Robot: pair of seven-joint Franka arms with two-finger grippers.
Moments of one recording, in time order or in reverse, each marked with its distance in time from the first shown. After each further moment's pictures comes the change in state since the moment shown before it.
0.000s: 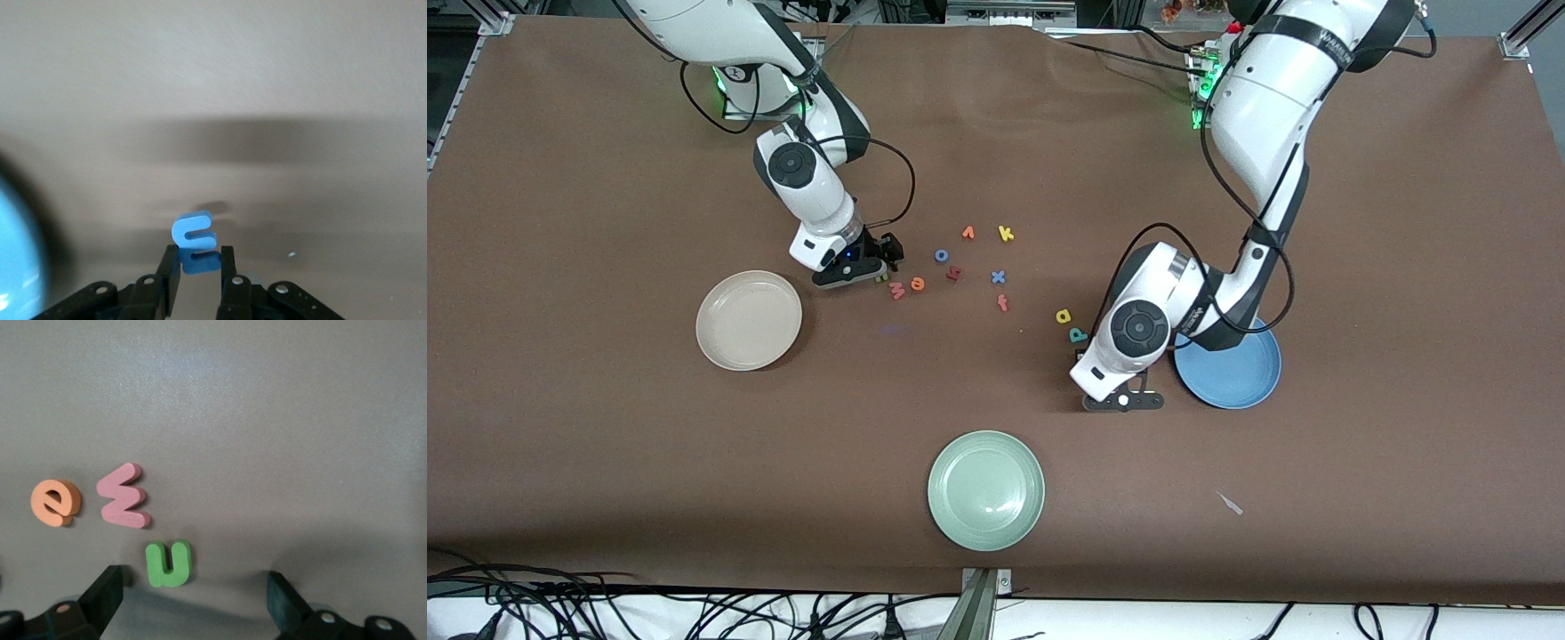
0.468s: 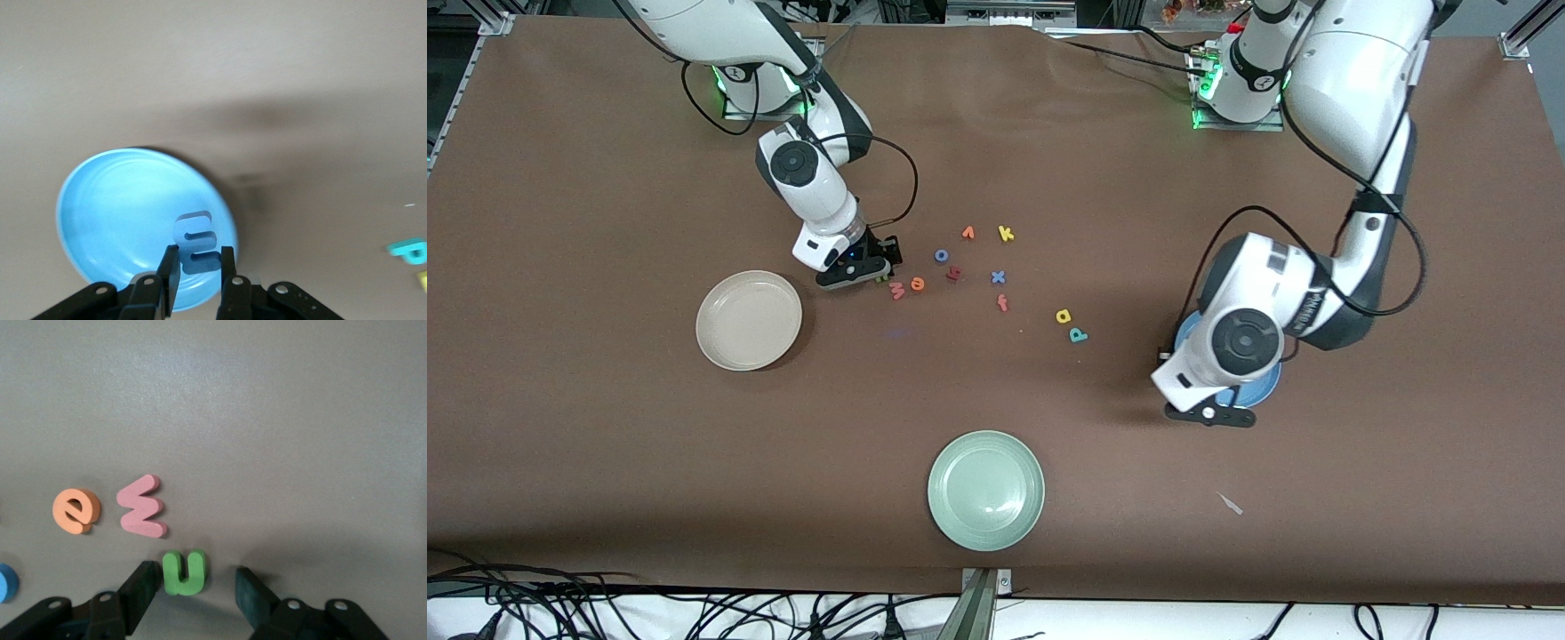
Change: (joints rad) left arm 0.150 -0.116 0.008 -0.002 0.042 -0.196 0.274; right arm 0.004 -0.001 0.005 0.012 -0.003 0.005 -0.008
